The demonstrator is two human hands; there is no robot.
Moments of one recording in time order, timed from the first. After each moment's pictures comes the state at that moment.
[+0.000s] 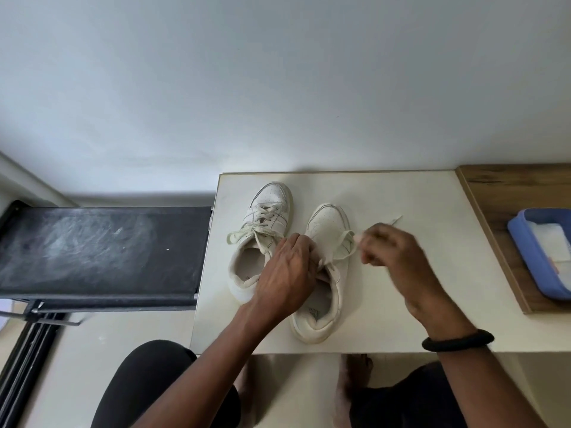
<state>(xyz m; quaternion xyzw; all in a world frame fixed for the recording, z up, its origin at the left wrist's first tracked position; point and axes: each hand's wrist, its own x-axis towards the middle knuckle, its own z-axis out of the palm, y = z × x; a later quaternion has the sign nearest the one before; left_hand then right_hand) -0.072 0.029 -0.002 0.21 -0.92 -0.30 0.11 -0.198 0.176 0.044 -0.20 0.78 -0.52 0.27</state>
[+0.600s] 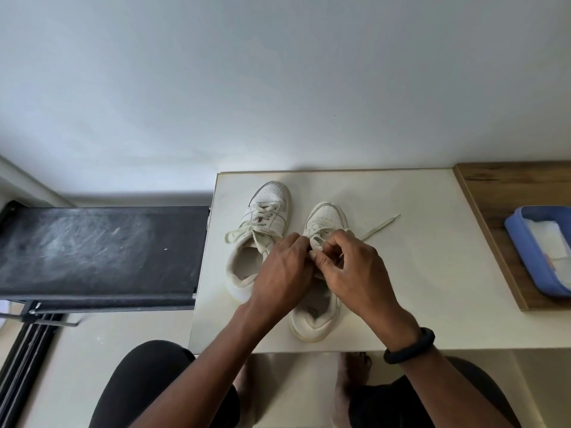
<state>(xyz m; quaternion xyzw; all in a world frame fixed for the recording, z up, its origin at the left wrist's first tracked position) -0.072 0.029 0.003 0.22 -0.92 -0.31 0.09 -0.160 0.148 0.019 -0.37 0.86 -0.35 0.09</state>
